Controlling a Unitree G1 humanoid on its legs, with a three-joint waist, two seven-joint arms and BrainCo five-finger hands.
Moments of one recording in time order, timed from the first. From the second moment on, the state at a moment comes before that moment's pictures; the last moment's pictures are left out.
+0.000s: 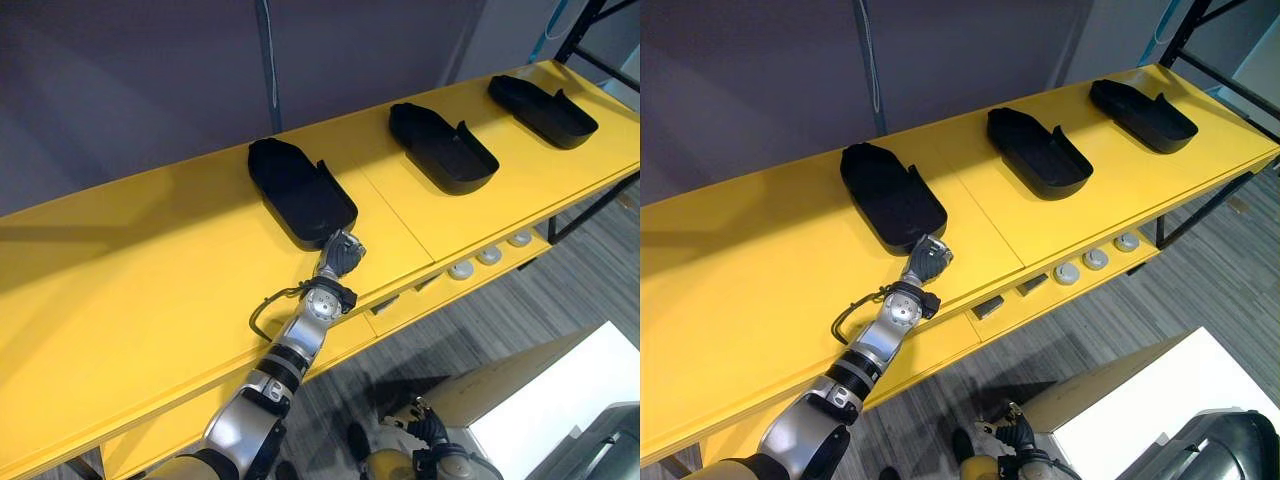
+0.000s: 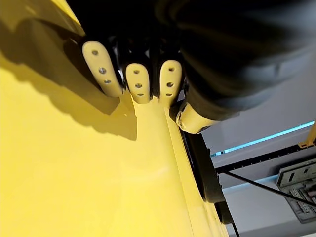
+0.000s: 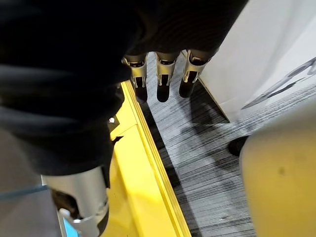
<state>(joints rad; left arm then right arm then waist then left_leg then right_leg) -0.66 -0.07 -0.28 0.65 0.30 0.01 0.28 0.11 -0.04 0.00 0.76 -0.02 -0.10 -0.03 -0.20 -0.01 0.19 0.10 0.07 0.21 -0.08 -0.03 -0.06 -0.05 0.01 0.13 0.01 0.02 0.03</state>
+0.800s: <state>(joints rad) -0.08 0.03 0.02 -0.39 0.26 -0.14 0.39 0.13 -0.09 0.00 0.80 -0.02 -0.10 -0.04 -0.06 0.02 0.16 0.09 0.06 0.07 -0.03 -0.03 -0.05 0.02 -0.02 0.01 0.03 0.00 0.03</state>
